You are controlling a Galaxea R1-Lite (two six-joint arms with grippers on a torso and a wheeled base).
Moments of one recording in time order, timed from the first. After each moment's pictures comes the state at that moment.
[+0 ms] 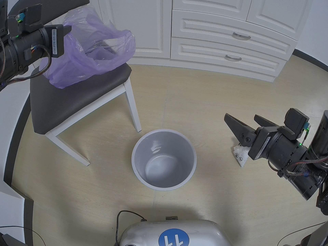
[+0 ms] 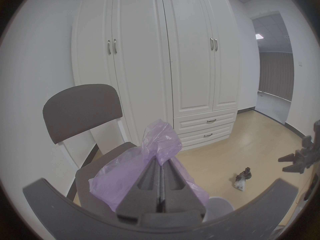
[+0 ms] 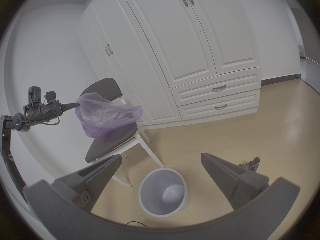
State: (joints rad) left arm -0.42 1.38 -1.27 -0.25 0.19 0.23; right arm 0.81 1.43 -0.52 -0.98 -0.44 0.23
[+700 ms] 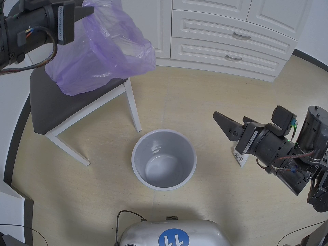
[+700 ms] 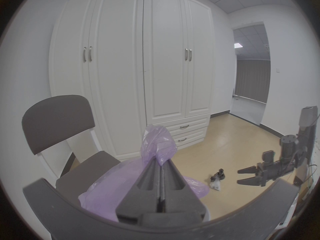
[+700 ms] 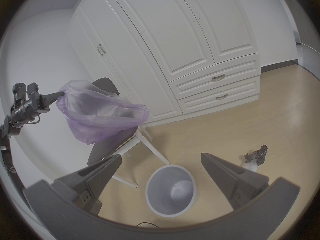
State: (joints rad) left arm -0.66 1.36 -1.39 -0.09 0.19 0.27; right arm 0.80 1.51 -0.58 -0.97 -0.41 0.34
